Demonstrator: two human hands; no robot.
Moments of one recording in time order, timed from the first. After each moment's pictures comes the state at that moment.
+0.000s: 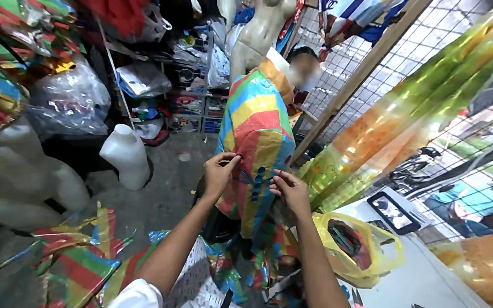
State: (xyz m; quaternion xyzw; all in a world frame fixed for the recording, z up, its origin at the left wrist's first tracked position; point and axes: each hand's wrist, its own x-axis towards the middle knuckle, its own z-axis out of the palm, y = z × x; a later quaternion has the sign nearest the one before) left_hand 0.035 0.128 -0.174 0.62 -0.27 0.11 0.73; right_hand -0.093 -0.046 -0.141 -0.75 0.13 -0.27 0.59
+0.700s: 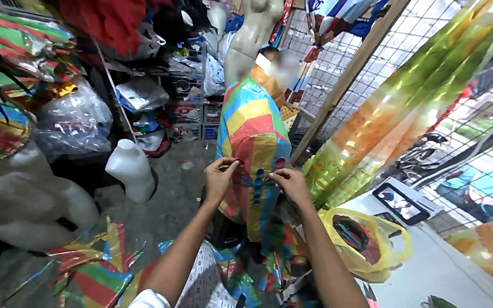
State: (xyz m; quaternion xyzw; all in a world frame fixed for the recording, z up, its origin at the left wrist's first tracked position) left_hand 0.041 0.126 -0.169 0.62 -0.27 0.12 0.72; right_hand -0.077 -0.059 -0.126 -0.86 0.16 -0.23 0.43
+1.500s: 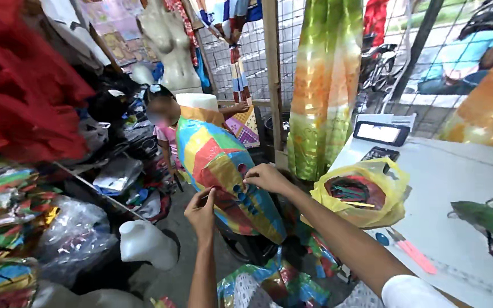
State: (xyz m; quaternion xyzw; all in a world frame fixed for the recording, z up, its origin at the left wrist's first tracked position) left_hand 0.037 0.120 -0.141 0.62 -0.37 0.19 0.67; right_hand -0.075 -0.074 -0.102 -0.90 0.09 -0.19 0.39
